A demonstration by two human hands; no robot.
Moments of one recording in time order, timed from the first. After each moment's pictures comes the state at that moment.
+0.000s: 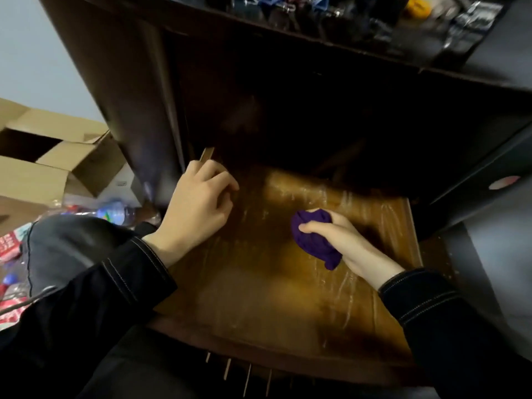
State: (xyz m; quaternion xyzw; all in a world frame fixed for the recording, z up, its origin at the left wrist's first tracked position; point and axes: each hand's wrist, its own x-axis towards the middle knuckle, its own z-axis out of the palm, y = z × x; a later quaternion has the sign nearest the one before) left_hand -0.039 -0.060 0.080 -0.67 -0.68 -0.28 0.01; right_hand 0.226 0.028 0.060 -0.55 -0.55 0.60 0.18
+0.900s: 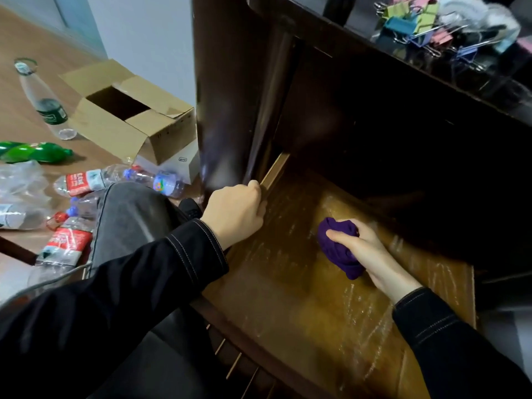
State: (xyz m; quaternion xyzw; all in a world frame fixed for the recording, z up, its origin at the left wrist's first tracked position) left_hand -0.058 -0.086 0.063 -0.55 -0.83 -0.14 0.01; right_hand 0.181 0.056 0.050 -0.51 -0.65 0.55 0.13
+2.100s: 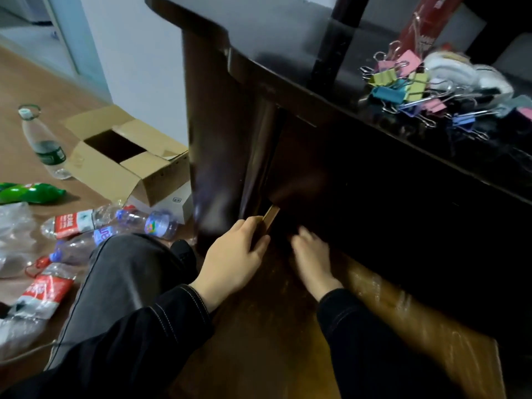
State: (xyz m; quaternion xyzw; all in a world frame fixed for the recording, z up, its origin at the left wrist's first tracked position) left_hand -0.061 -0.048 0.055 -0.45 -0.81 -0.35 -0.13; right_hand 0.054 0.101 0.005 -0.51 -0.82 0.27 0.07
